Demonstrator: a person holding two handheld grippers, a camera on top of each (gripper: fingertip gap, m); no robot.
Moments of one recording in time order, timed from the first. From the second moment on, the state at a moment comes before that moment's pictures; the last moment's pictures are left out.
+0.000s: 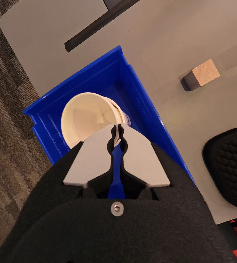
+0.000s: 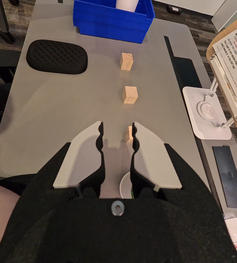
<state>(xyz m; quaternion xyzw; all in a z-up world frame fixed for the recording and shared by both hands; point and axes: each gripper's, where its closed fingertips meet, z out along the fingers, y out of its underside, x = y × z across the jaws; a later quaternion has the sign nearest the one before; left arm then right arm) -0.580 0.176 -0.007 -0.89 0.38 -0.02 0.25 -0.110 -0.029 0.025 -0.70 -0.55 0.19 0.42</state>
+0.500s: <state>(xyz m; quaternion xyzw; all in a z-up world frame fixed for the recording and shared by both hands) -0.582 0.177 -0.009 -0.87 0.43 0.07 0.24 -0.108 -0.030 0.025 -0.70 -0.55 0.19 0.42</state>
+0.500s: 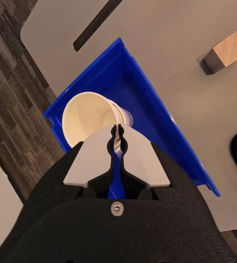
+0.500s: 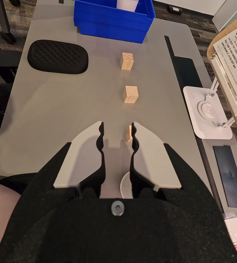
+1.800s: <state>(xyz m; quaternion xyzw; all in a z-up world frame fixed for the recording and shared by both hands) -0.591 0.165 -0.026 -0.87 0.46 0.12 0.15 -0.106 -0.031 0.017 -0.70 -0.55 0.20 0.40</state>
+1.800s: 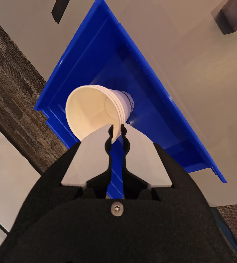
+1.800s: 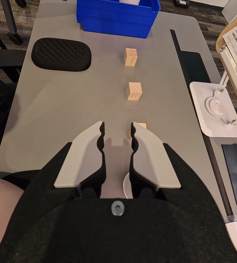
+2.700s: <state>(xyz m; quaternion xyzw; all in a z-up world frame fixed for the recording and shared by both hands) -0.592 0.172 -0.011 -0.86 0.46 0.14 0.18 -0.106 -0.032 0.012 -0.71 -0.55 0.21 0.39</state>
